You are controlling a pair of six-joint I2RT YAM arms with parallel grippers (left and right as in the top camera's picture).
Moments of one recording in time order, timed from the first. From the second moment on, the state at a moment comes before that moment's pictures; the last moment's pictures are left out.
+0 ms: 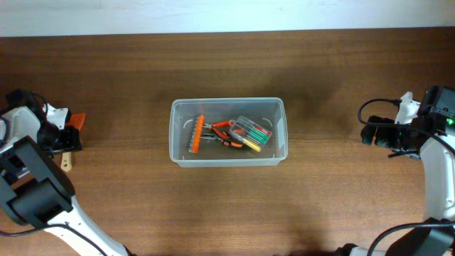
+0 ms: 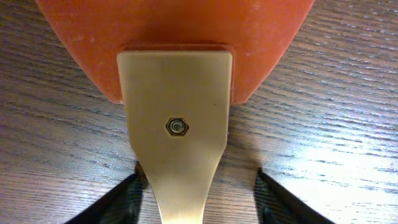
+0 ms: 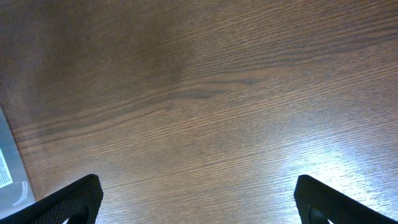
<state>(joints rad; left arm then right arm) 0.58 2.18 1.60 -0.92 0.00 0.45 -0.46 1.50 1.18 -0.91 -0.16 -0.10</state>
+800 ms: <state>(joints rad) 0.58 2.18 1.60 -0.92 0.00 0.45 -0.46 1.50 1.18 -0.91 -0.16 -0.10</state>
